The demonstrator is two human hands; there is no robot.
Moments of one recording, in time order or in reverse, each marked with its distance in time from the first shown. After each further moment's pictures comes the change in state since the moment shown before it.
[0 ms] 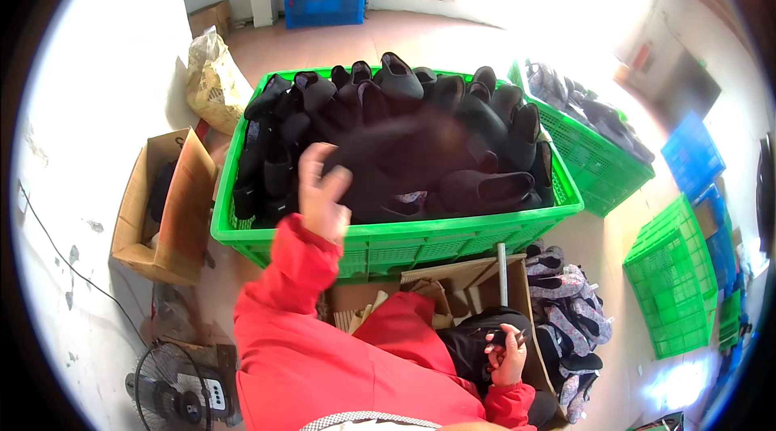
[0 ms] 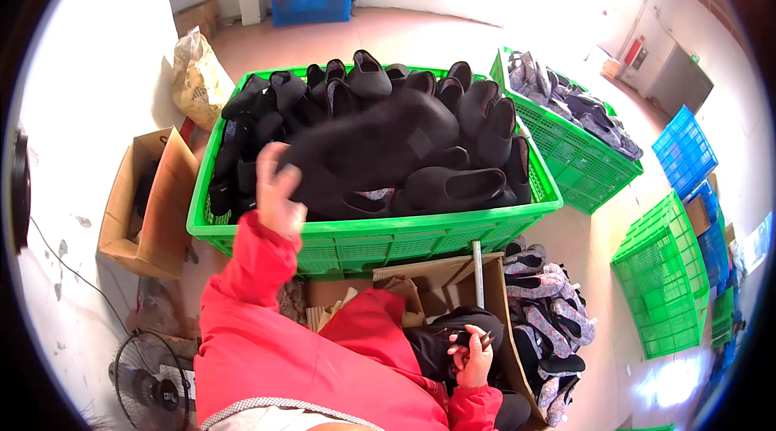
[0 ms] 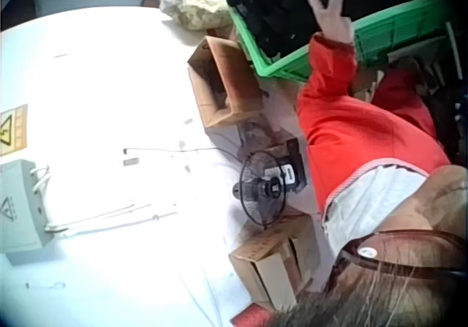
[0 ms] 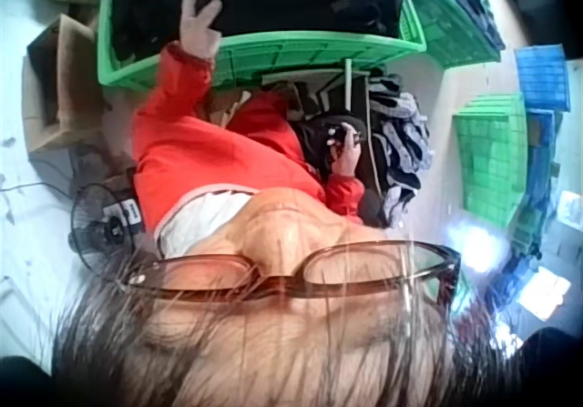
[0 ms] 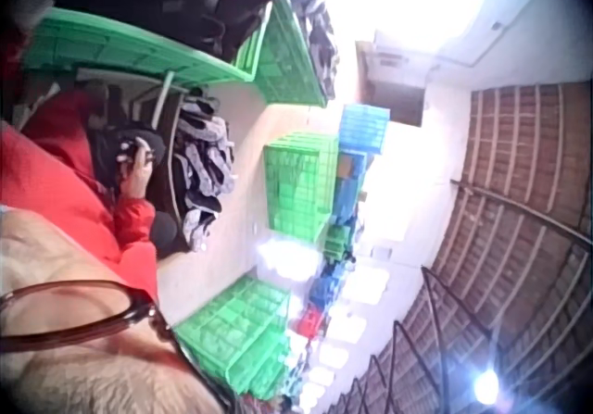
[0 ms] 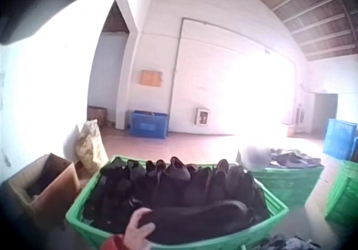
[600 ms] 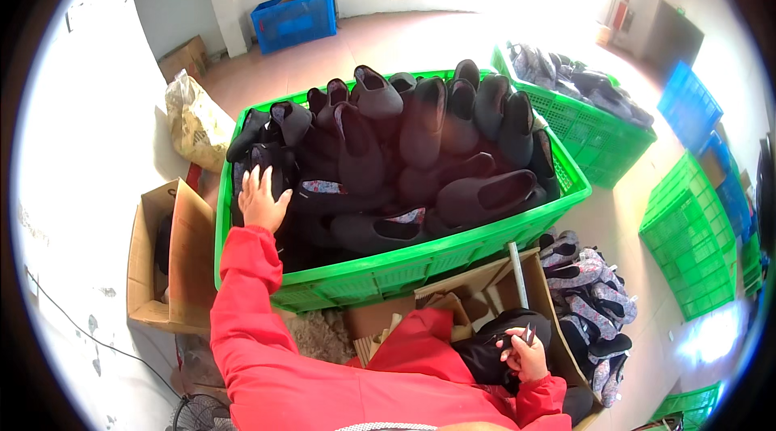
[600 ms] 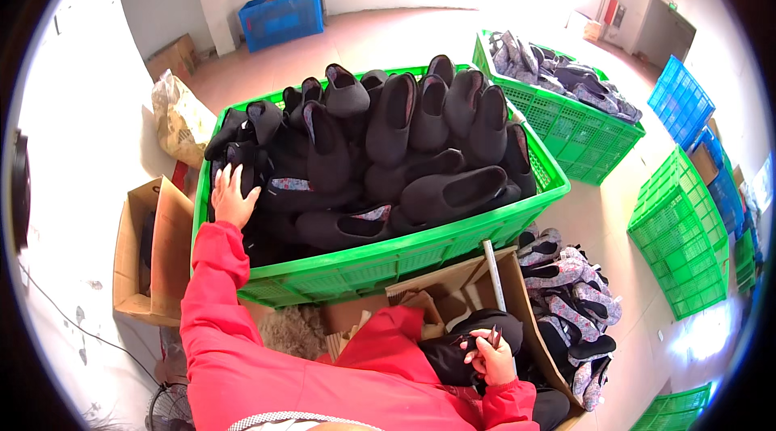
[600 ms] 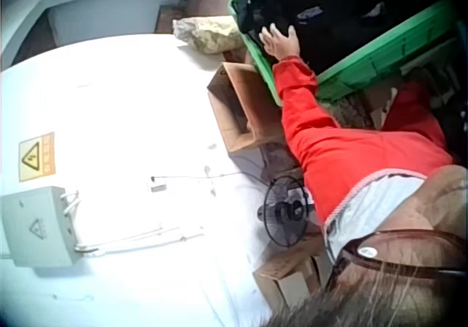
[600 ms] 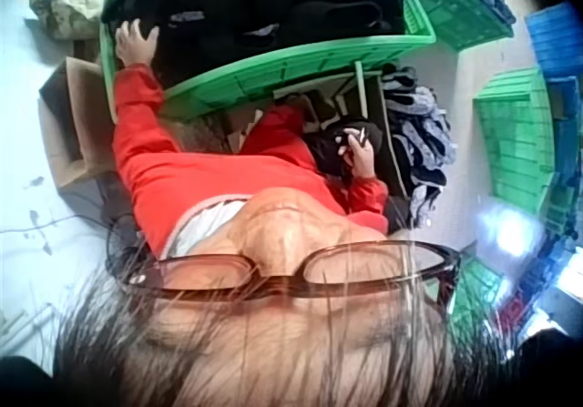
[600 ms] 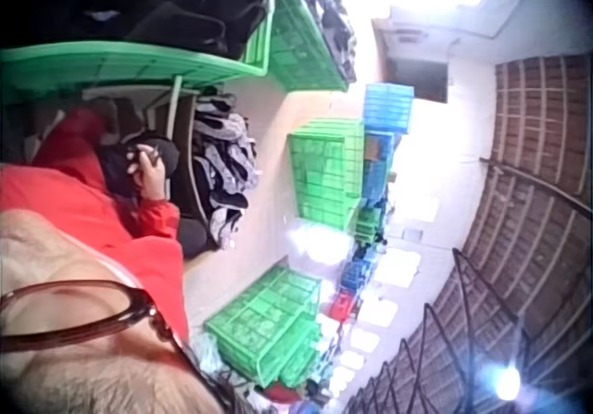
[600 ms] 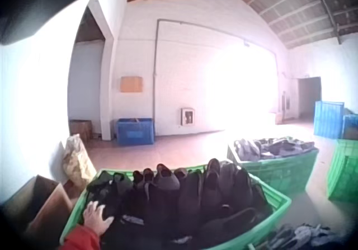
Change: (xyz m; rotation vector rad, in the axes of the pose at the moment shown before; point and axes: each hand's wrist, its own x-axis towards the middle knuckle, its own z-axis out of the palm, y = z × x) left_hand 0.121 -0.039 -0.195 1.901 0.020 0.178; right_hand 0.032 -0.005 0.006 -0.068 -0.164 0.252
